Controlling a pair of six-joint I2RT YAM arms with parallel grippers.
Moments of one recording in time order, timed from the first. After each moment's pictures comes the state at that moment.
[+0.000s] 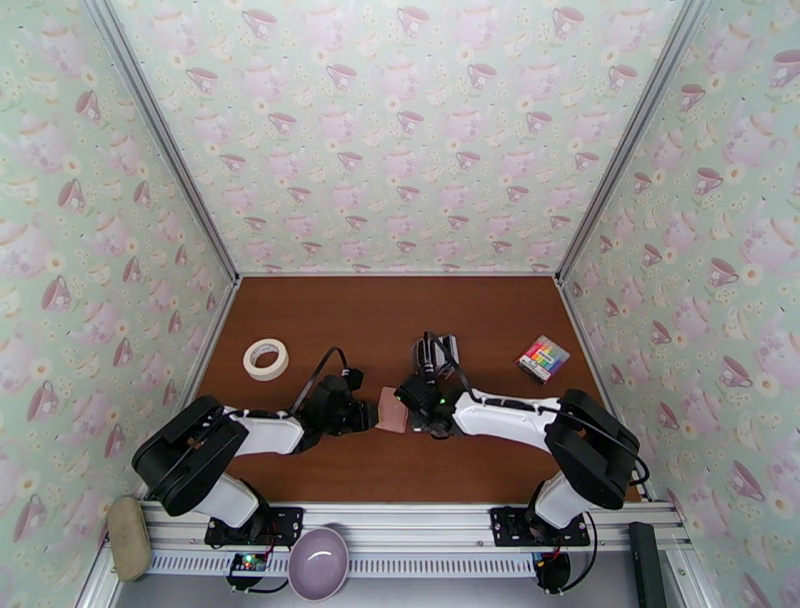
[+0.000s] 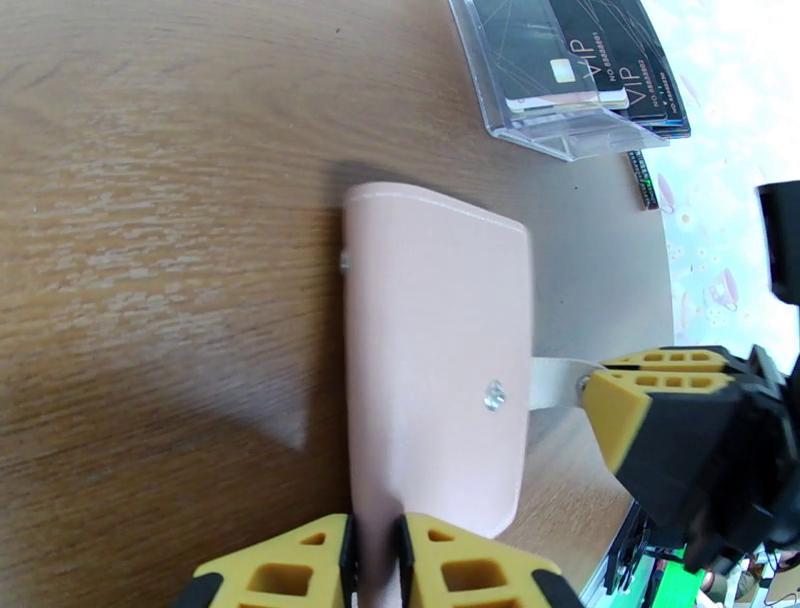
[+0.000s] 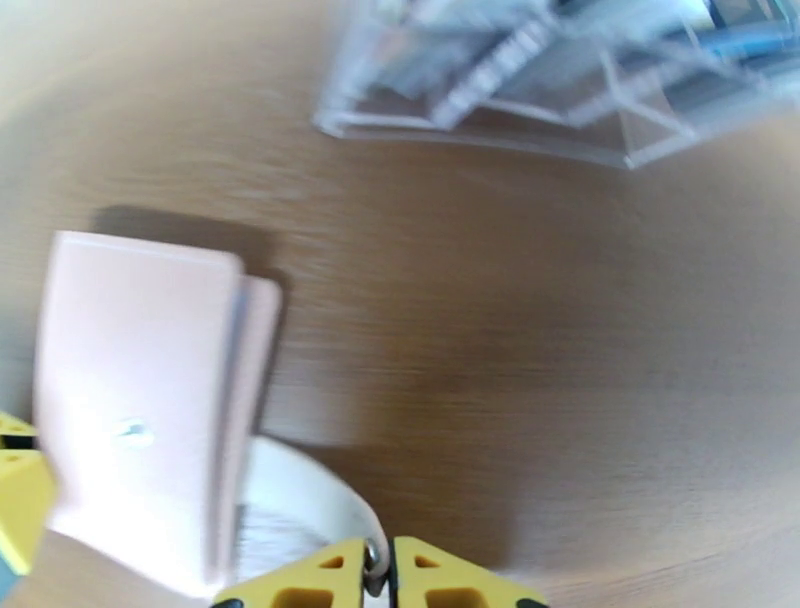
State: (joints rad) left arm -0.65 1.55 0.42 0.37 0.34 -0.78; right arm 0.92 1.61 0.86 -0.49 0.29 0.80
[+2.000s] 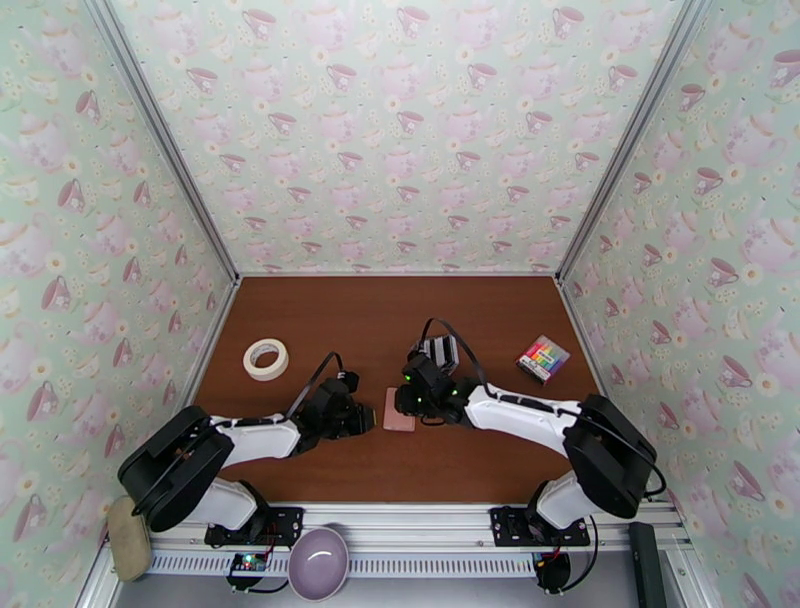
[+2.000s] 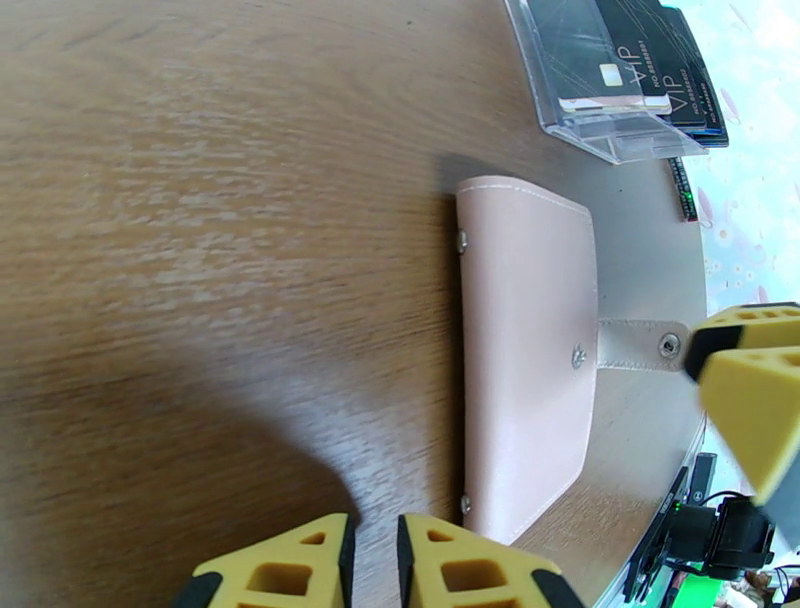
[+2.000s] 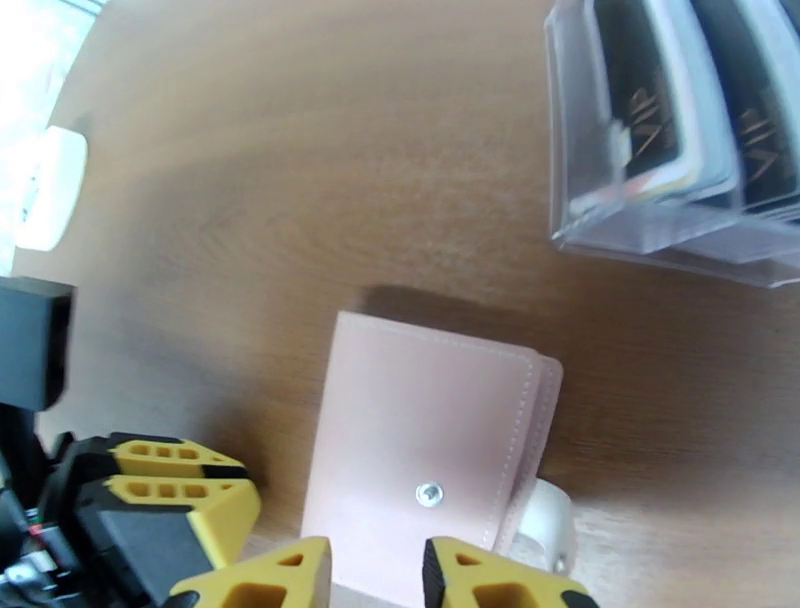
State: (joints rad) left arm -0.66 1.46 0.42 0.22 0.23 -0.79; right arm 0.87 1.56 0.88 -0.28 0.02 0.76
